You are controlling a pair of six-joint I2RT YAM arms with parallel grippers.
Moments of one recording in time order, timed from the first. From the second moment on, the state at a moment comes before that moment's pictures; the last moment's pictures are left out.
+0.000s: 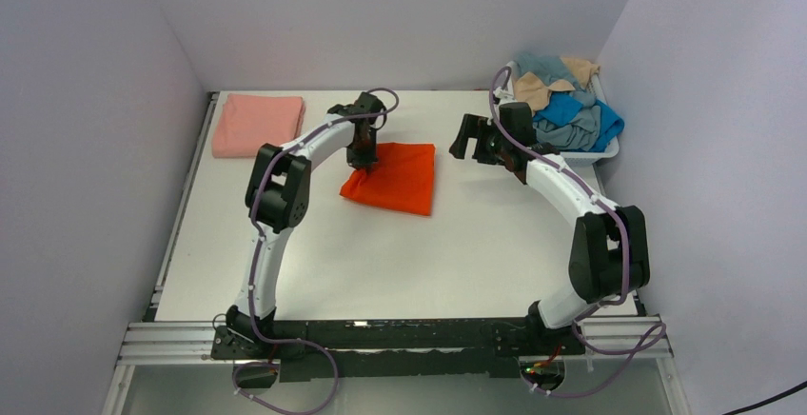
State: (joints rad) left arm -0.46 2.31 1.93 -0.84 -0.14 -0.44; right arm 0.21 1.54 1.10 -0.20 -0.16 0.36
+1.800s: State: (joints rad) left arm -0.06 2.14 2.22 -0.71 -0.49 0.14; right arm 0.20 1.58 1.11 -0.20 0.14 0.16
